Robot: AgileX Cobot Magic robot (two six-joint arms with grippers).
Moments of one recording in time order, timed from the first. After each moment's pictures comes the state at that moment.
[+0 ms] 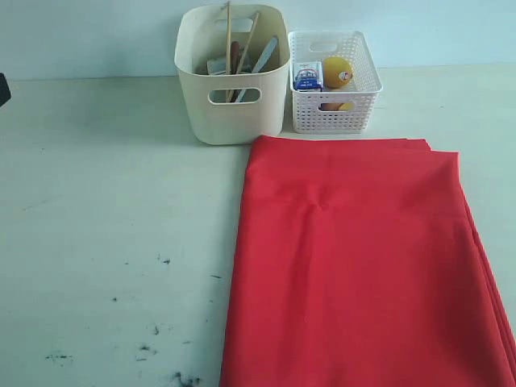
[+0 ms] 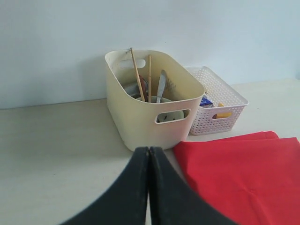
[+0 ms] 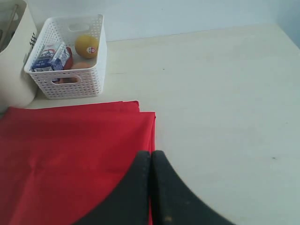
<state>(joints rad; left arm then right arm) -0.45 0.78 -0.43 -0.48 -0.04 0.34 0.51 0.58 -0.60 -0.68 0.84 0.89</state>
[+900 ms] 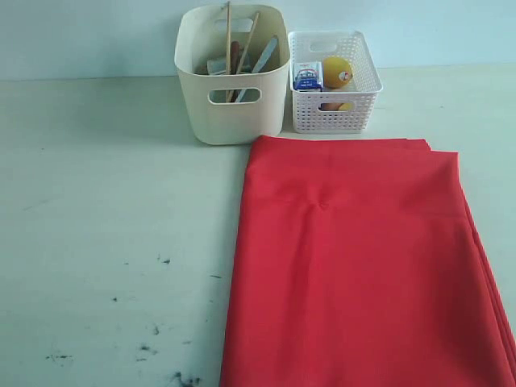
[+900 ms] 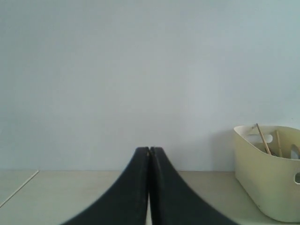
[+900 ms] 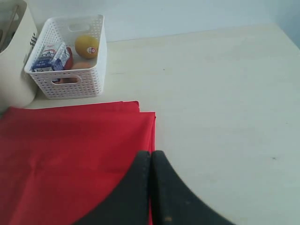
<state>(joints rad) -0.02 0.01 0.00 -0.38 -0.10 0.41 0.51 0.58 -0.60 -0.68 0.84 0.89</state>
